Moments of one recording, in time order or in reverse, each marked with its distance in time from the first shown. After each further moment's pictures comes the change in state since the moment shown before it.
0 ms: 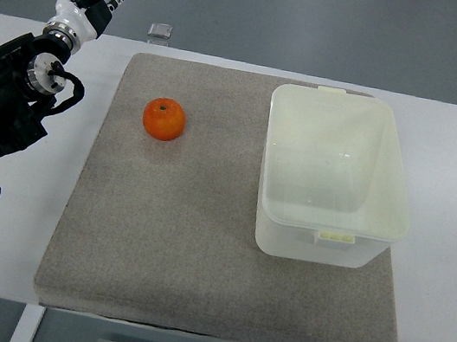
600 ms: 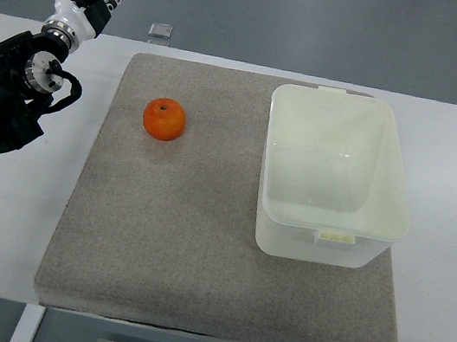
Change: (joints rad) left arm -0.002 0.015 0.063 -0.018 0.010 -0.001 0.009; right arm 0.000 0.000 0.000 0.000 0.000 0.000 0.000
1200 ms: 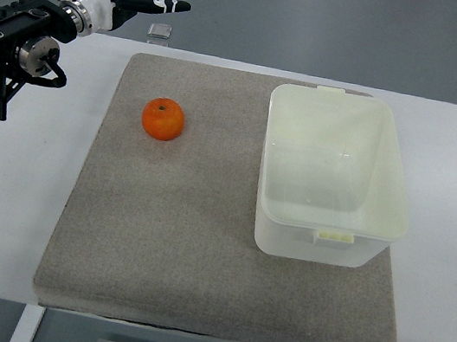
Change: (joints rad) left arm -0.092 0.150 0.268 -0.235 0.404 -0.040 0.001; right arm 0.000 0.000 0.000 0.000 0.000 0.000 0.000
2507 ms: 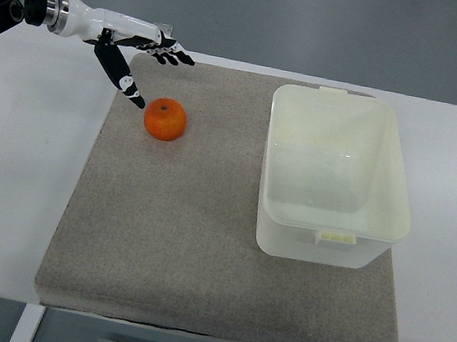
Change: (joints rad) left arm -0.151 0.186 0.229 -0.182 0.994 -0.271 -0.330; right arm 0.000 0.000 0.000 0.000 -0.001 0.000 0.000
